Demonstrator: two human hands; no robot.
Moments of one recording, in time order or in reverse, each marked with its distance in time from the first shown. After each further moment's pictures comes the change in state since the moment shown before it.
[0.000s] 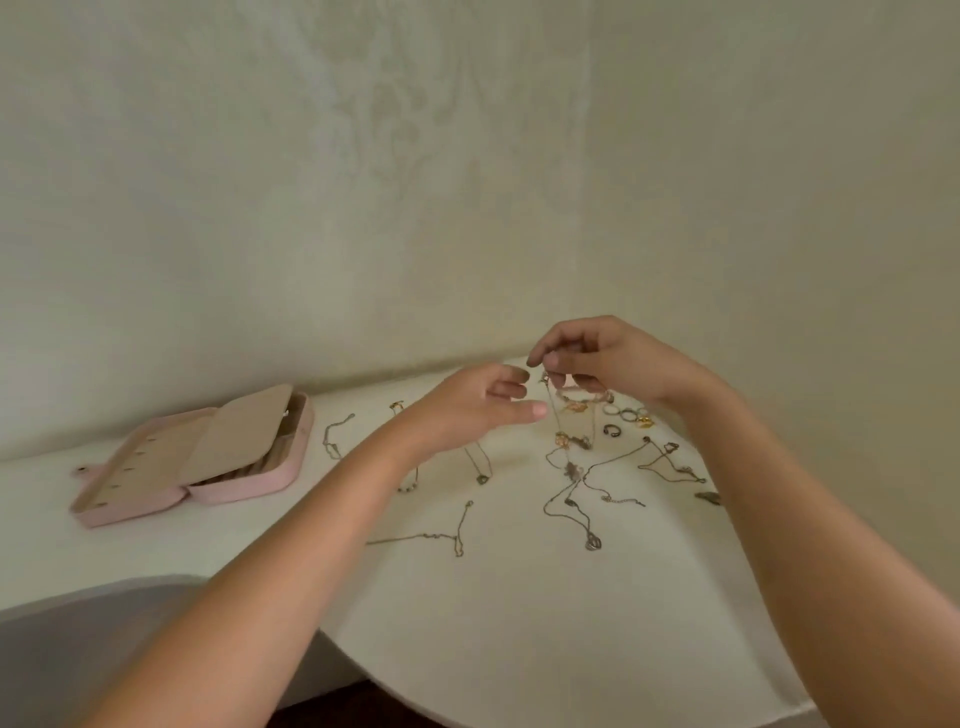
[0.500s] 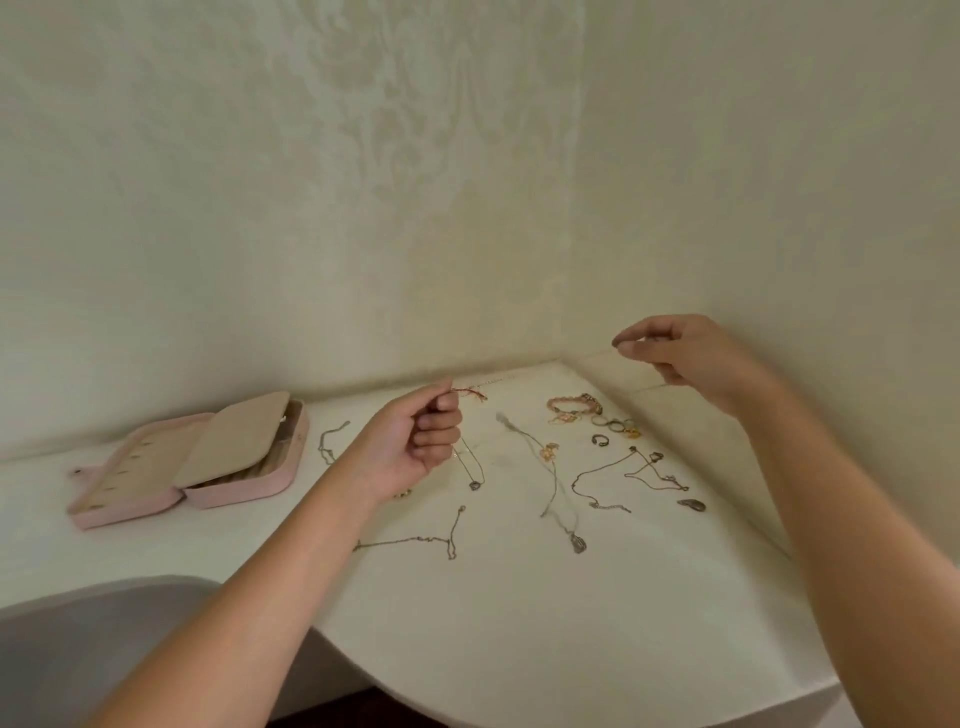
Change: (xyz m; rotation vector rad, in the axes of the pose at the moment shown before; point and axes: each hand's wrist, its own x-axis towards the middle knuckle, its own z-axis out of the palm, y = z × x) left_hand -0.020 -0.031 -0.013 -1.033 0.046 -0.126; right_hand -0.025 0.023 -0.057 0.026 0.380 0.142
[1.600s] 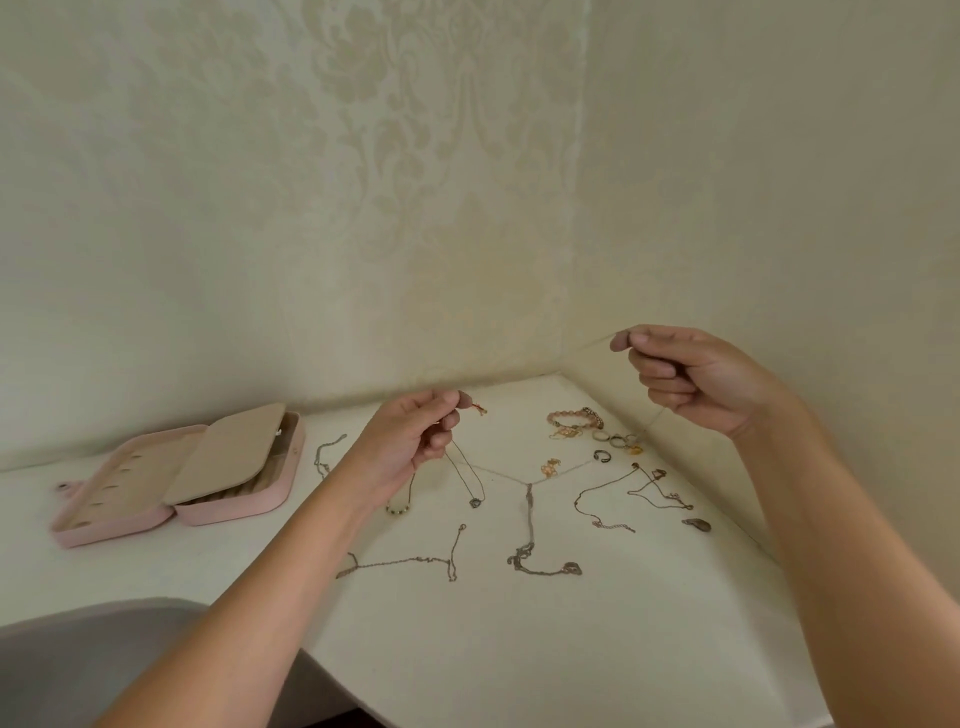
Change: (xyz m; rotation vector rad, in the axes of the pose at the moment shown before) left_hand 0.003 0.006 -0.004 0.378 0.097 0.258; right_hand -0.011 -0.016 0.006 0.509 -0.266 0.022
